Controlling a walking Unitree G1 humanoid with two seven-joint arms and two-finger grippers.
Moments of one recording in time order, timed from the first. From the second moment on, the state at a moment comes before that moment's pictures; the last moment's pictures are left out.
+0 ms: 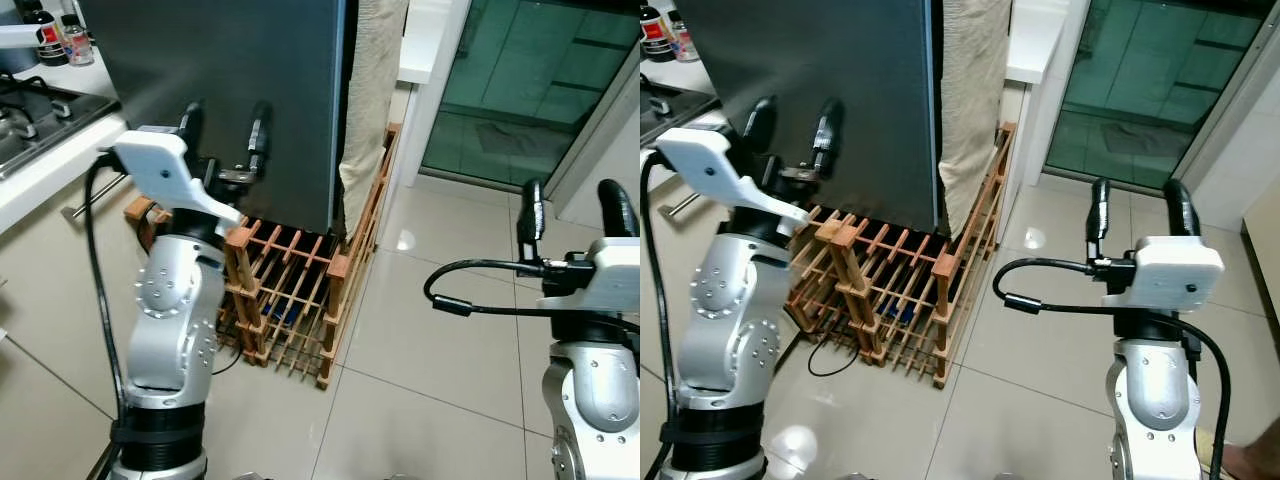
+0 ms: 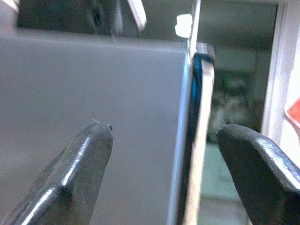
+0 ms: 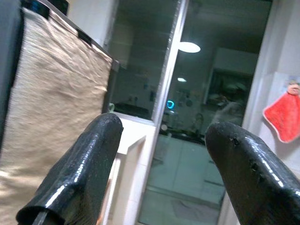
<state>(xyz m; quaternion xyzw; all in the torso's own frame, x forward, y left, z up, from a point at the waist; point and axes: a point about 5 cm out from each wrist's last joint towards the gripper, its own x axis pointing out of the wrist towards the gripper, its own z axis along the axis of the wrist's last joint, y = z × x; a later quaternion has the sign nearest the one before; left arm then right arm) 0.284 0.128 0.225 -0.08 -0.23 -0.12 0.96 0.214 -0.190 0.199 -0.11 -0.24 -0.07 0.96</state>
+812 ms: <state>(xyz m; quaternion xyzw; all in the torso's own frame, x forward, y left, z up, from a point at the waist) 0.291 0.134 0.231 -0.10 -0.22 -0.08 0.97 0.228 -0.185 0.225 -0.15 -0.29 -0.06 0.94</state>
